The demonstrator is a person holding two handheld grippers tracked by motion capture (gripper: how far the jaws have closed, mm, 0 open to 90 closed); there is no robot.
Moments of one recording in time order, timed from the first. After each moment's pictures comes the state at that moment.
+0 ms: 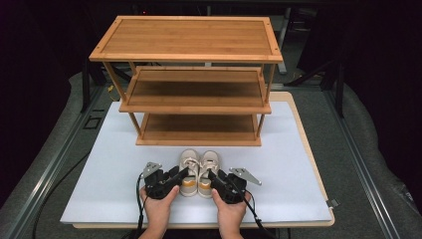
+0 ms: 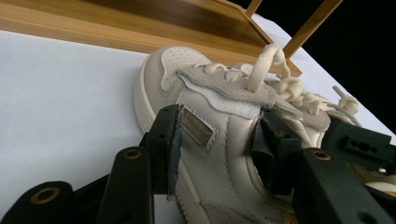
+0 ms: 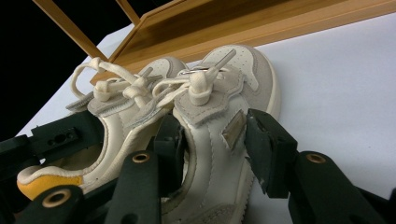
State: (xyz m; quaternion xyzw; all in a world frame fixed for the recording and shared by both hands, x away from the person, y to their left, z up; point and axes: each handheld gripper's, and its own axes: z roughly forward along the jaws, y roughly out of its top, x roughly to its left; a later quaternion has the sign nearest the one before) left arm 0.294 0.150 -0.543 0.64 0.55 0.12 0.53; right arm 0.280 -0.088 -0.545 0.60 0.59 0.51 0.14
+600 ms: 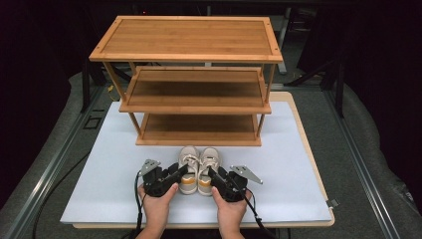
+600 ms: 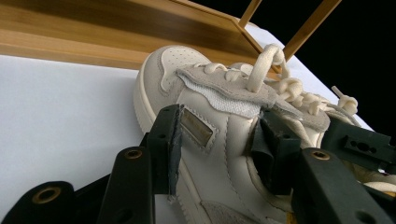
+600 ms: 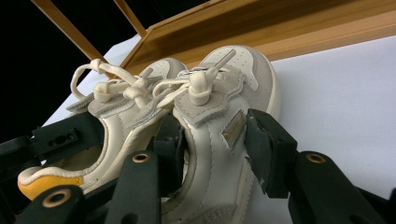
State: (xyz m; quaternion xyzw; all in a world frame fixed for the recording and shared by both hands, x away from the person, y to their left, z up) left arm 0.294 0.151 -0.529 0.64 0.54 0.12 0.54; right arm 0.279 -0.088 -0.531 0.60 0.59 0.52 0.14
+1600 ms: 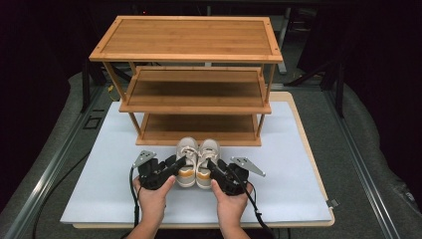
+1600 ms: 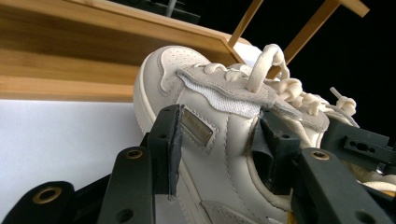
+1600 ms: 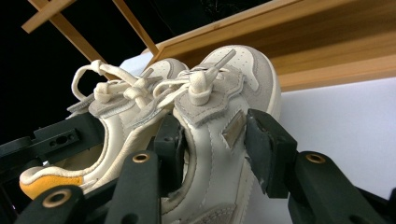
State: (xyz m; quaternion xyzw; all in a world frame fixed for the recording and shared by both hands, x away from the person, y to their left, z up) left arm 0.298 0.155 -0.490 0.63 0.53 0.12 0.55; right arm 0.284 -0.085 -0.495 0.59 0.58 0.55 0.15
